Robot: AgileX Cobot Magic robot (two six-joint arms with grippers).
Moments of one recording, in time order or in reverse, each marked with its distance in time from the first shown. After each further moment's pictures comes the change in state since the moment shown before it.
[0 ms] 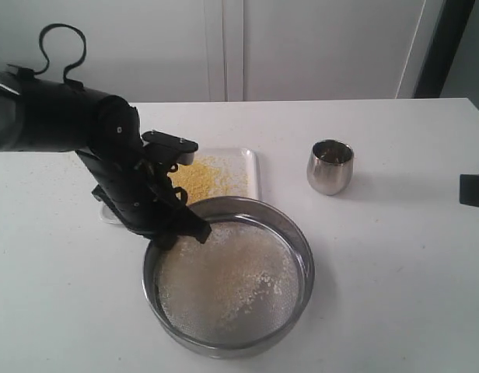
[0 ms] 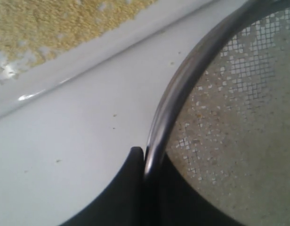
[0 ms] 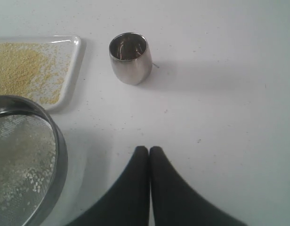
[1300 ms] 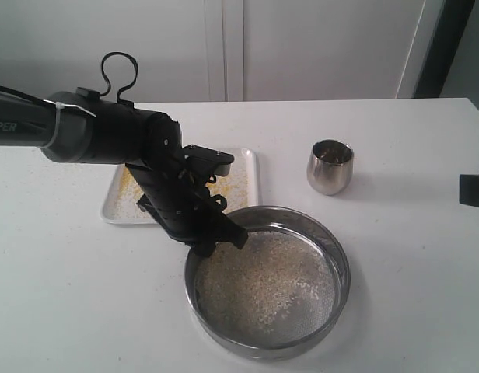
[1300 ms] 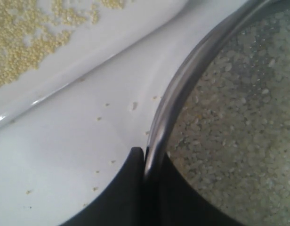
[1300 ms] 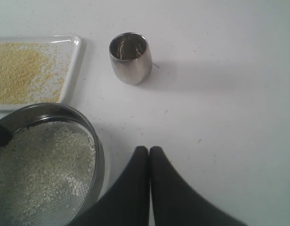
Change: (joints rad) left arm -0.053 0.168 -0.129 -0.130 -0.034 0.083; right arm 0.000 0.000 0.000 0.000 0.000 0.000
